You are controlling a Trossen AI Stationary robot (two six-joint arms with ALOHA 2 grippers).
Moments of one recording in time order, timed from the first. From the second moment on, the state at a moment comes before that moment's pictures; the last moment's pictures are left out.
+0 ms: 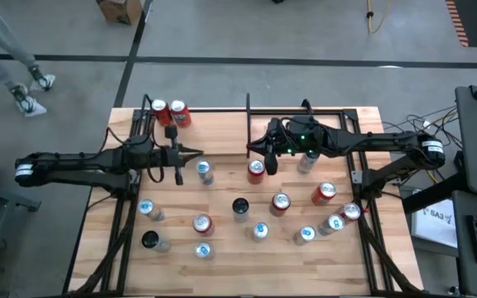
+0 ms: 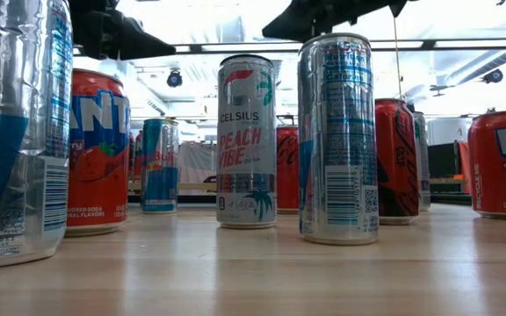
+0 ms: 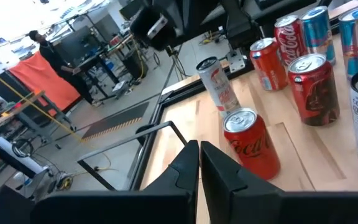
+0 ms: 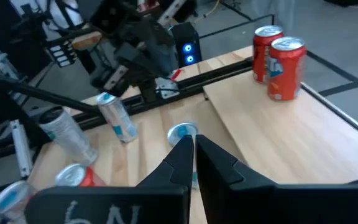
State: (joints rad) left arm 0.15 0.76 0.49 0.12 -0.09 0.52; right arm -0.17 1.37 1.09 0.02 -0.10 0.24
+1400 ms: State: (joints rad) left arm 0.15 0.36 0.54 -0.08 -0.30 0.44; right arm -0.11 1.88 1.89 -1.28 0.03 0.77
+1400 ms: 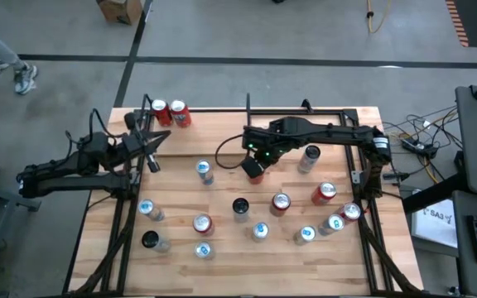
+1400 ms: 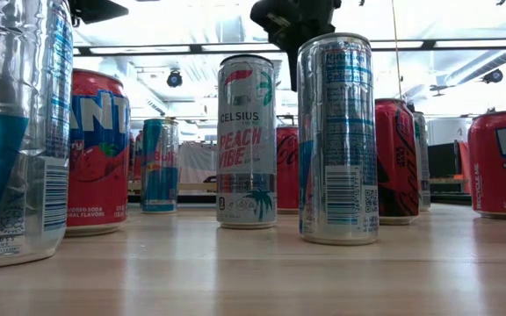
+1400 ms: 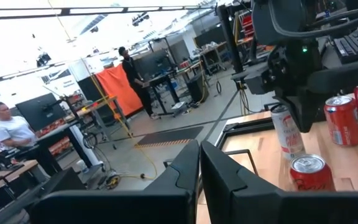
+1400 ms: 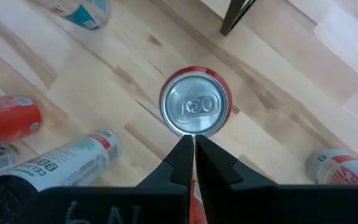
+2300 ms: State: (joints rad) left arm 0.15 0.39 0.54 -0.08 -0.31 0.44; right arm -0.28 1.68 1.70 -1.57 0.01 0.70
